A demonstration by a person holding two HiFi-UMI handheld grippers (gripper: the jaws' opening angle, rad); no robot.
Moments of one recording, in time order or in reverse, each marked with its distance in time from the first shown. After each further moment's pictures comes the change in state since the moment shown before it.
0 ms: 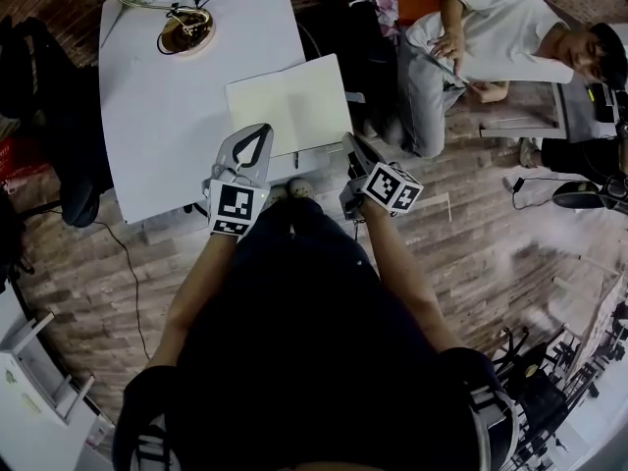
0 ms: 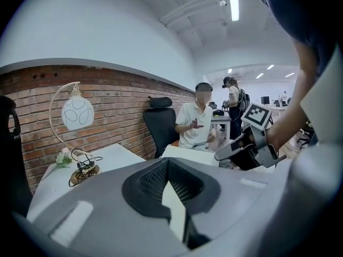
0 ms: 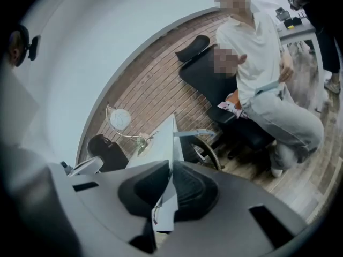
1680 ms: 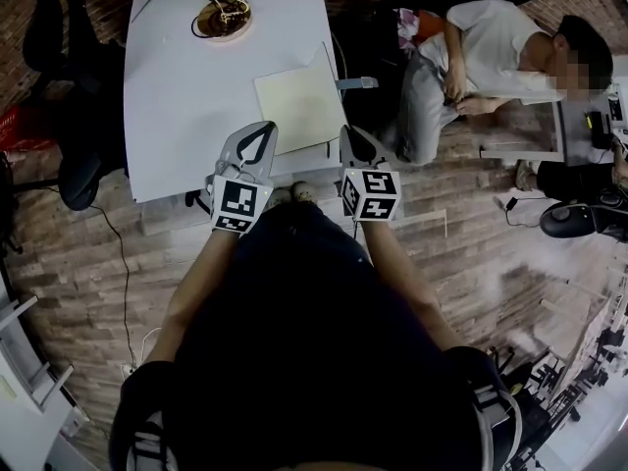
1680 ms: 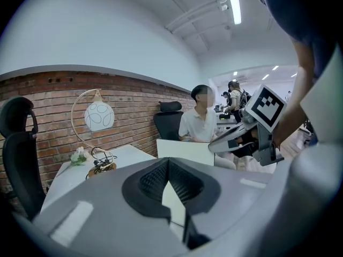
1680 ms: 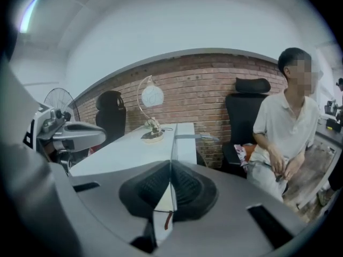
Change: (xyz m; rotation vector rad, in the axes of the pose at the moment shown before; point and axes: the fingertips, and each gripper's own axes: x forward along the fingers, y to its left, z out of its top) left arm -0.055 0.028 -0.013 -0.021 -0.040 0.074; right arm 0.017 0.110 -0.004 -0.663 0.020 -0.111
